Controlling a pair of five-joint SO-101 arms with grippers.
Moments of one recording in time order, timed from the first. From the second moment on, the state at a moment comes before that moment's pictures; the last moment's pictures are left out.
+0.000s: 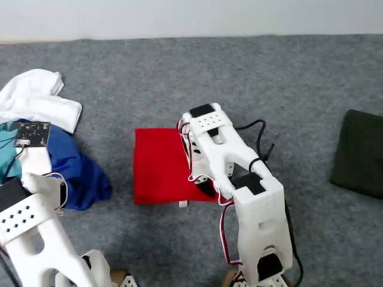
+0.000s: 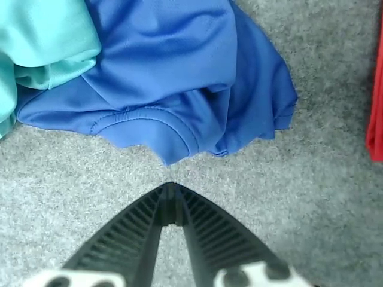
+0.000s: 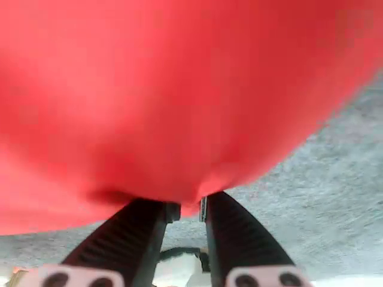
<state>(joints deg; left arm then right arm) -36.3 -41.7 43.3 87.5 -19.8 -26.0 36.0 -12.9 100.3 -8.3</state>
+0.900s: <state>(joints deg) -36.3 -41.7 43.3 87.5 -19.8 -24.6 18.7 -13.4 100.1 -3.0</state>
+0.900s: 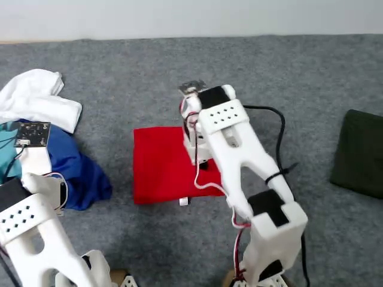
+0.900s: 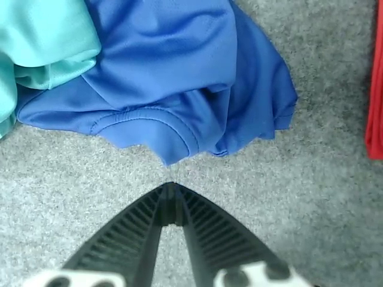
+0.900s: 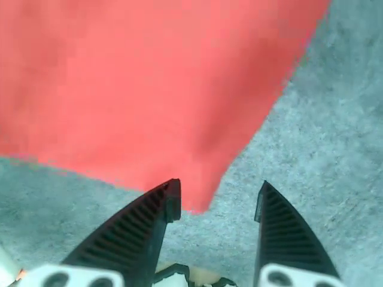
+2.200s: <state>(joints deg) -36.3 -41.7 43.3 87.5 -19.8 -15.6 37.2 -23.4 100.2 8.7</state>
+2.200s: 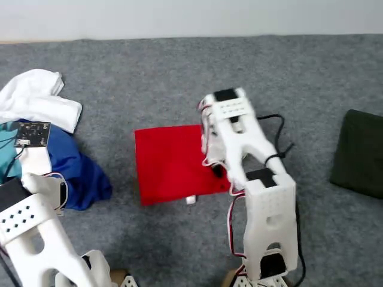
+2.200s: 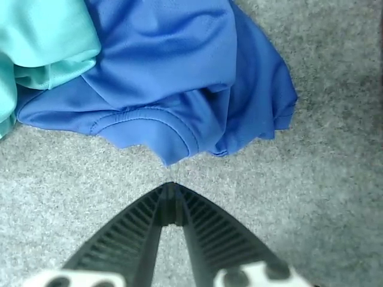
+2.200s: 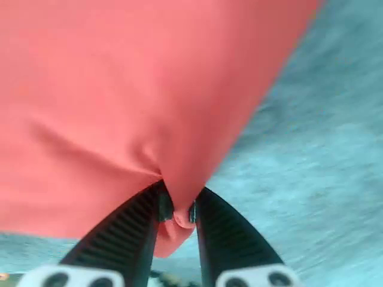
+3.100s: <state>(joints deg) -36.3 -41.7 43.3 90.1 -19.8 -6.2 40.4 -27.8 68.3 57.1</state>
